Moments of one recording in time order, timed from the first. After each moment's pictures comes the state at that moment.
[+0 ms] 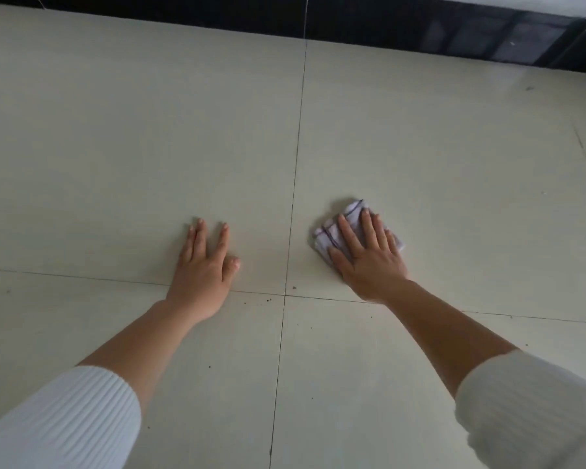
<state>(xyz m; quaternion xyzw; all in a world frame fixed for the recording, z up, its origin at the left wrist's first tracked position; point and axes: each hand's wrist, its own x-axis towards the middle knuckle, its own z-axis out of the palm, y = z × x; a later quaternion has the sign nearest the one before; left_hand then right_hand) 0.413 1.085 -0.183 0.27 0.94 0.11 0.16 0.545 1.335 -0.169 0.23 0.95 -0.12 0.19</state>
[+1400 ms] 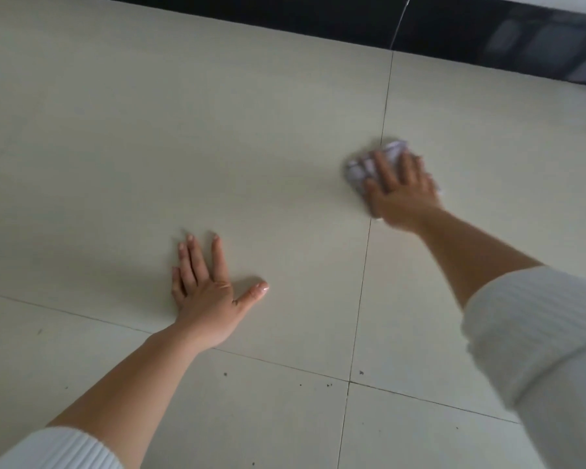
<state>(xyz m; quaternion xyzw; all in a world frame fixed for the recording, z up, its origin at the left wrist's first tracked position) 0.343 1.068 -0.174 0.09 0.96 0.10 0.26 0.326 1.384 -0.178 0.25 0.94 -0.14 0.17</state>
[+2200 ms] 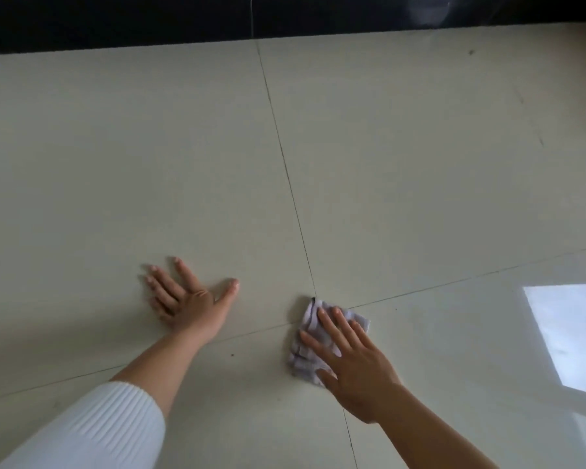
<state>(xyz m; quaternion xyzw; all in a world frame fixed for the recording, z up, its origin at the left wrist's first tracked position) 0.341 1.073 -0.153 0.09 0.94 0.11 0.30 0.589 1.176 -0.145 0.16 0.95 -0.11 0.24</state>
